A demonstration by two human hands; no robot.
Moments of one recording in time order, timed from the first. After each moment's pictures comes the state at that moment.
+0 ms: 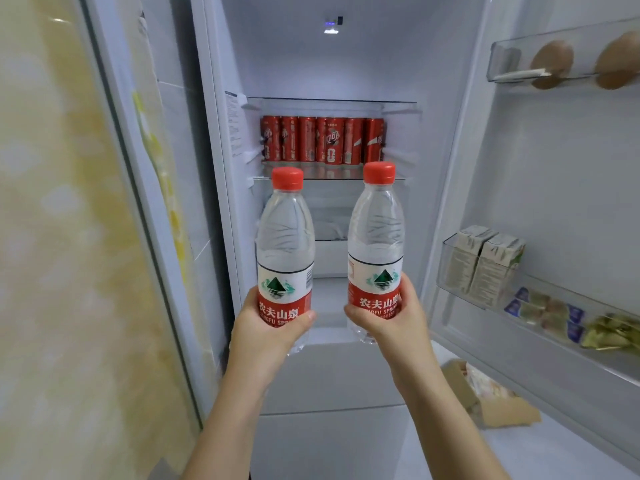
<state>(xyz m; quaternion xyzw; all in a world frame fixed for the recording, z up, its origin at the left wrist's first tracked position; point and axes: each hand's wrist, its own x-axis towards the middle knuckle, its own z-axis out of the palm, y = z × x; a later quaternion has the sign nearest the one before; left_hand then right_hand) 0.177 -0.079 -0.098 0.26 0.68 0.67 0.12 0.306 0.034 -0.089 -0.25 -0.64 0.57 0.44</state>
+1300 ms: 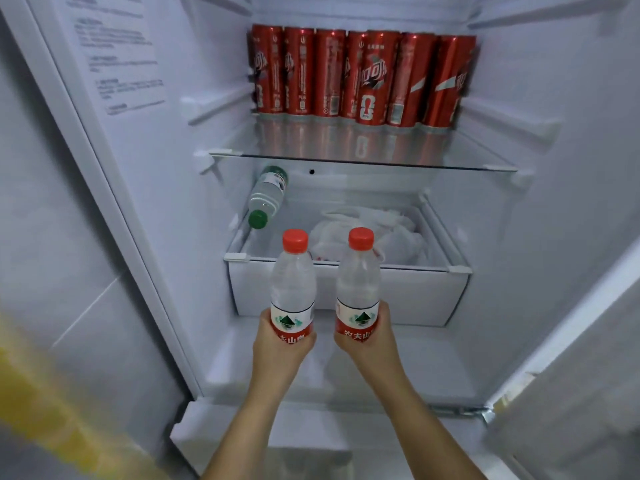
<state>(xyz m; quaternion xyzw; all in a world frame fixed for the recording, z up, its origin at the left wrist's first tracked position) -0.017 0.171 -0.236 0.14 0.77 0.61 0.17 0.088 0.282 -0.231 -0.33 -0.69 0.57 0.31</state>
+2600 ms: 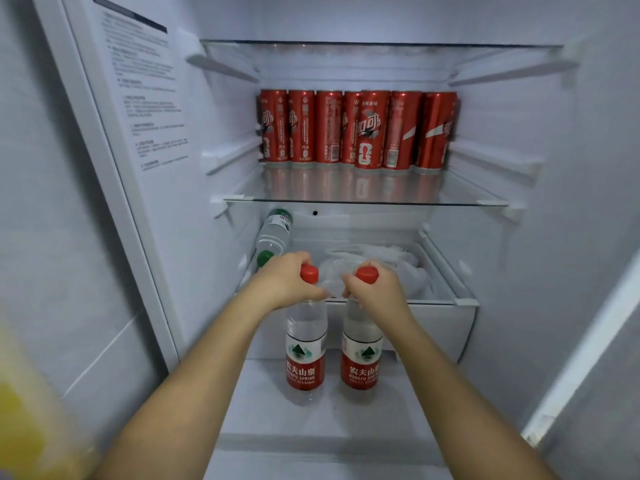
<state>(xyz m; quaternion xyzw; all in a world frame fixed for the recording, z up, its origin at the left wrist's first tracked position) -0.083 0.202 -0.077 0.44 0.86 0.25 0.07 0.033 0.324 -0.123 -0.31 -0.76 0.47 0.33</state>
